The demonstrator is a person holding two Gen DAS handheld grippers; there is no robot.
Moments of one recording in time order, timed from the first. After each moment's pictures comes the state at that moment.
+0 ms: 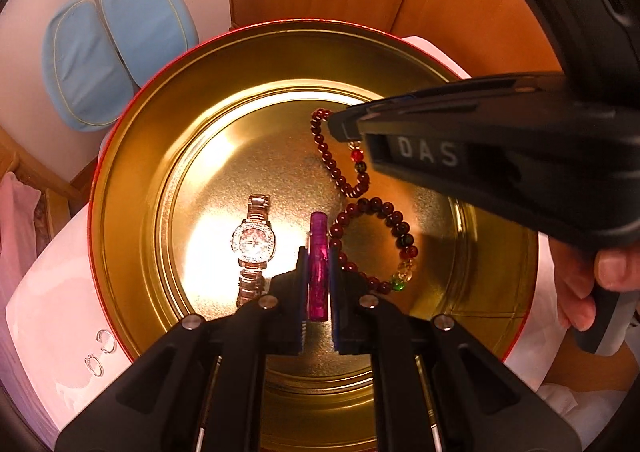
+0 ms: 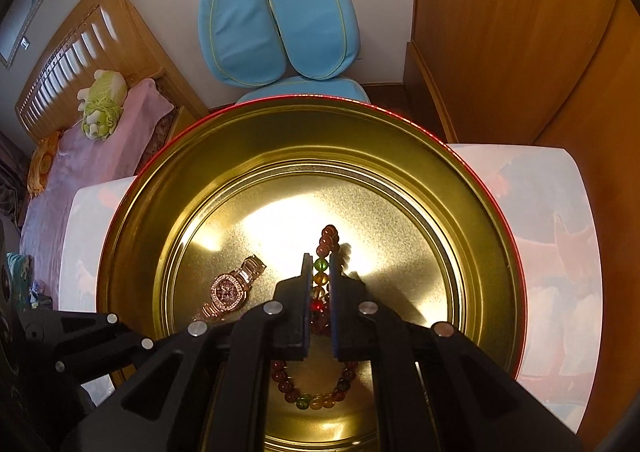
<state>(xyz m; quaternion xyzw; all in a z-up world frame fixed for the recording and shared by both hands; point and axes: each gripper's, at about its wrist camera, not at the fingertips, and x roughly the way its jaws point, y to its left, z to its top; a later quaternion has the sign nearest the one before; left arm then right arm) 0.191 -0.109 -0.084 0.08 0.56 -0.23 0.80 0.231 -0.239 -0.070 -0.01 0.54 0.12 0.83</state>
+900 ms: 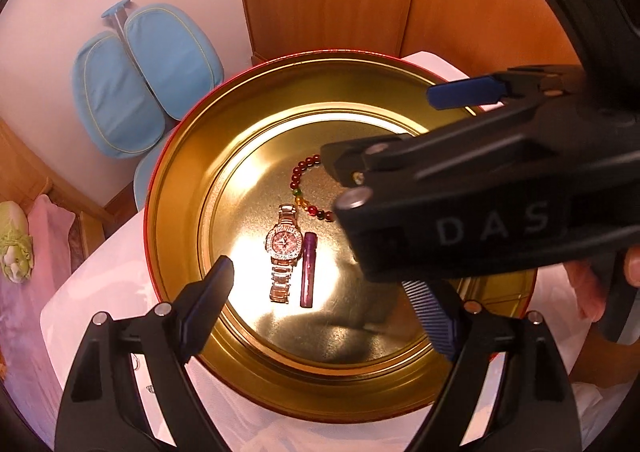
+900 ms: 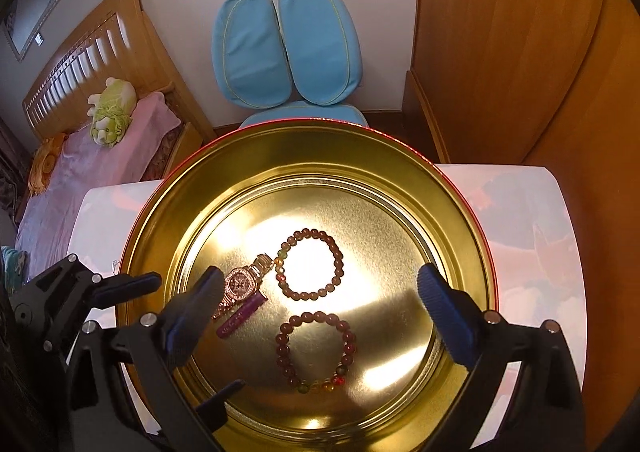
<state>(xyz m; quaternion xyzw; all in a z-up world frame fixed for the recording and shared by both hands) 0.171 -0.110 -0.066 0.12 0.51 -0.19 0.83 0.205 -0.241 -0.045 -0.03 0.50 0.12 0.86</state>
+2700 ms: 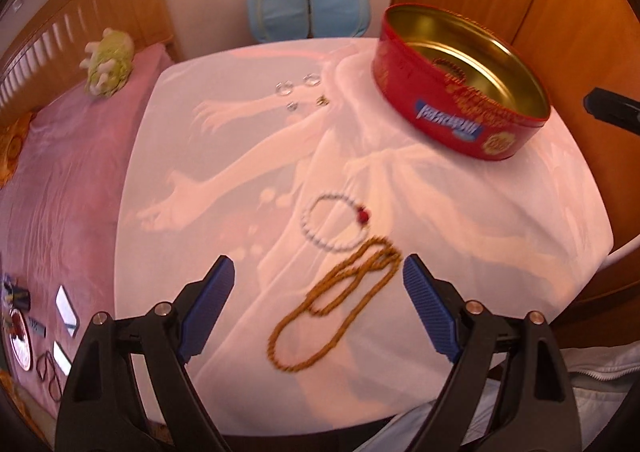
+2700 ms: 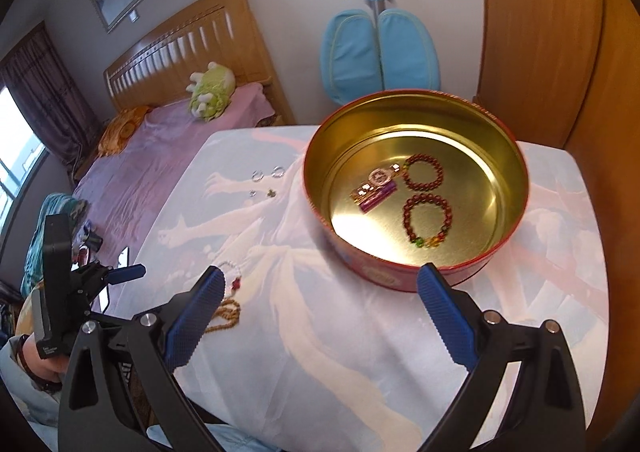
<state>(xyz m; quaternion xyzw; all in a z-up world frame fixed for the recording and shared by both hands) -0.062 0.044 -0.067 -0.02 0.53 0.02 0.85 0.010 -0.218 0.003 -0.03 0.45 0.27 0.85</state>
